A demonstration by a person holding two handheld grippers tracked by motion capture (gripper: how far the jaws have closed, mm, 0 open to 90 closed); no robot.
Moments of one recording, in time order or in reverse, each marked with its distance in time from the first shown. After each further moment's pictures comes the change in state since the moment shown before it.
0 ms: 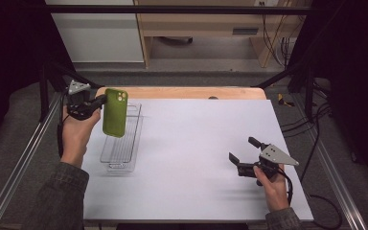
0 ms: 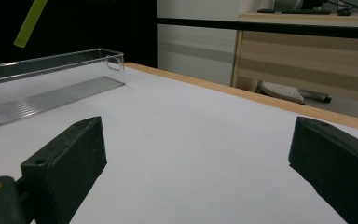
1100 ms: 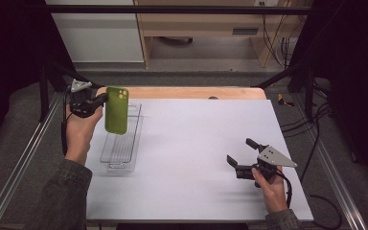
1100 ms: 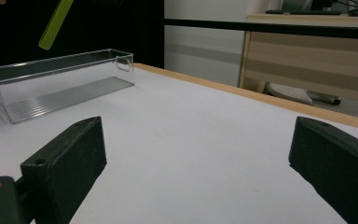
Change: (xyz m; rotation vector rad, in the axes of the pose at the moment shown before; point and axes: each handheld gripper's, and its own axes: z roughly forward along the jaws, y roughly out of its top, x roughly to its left) left arm 0.003 0.000 0.015 -0.009 0.015 -0.039; right arm 0.007 -0.001 0.001 -0.005 0.027 -0.003
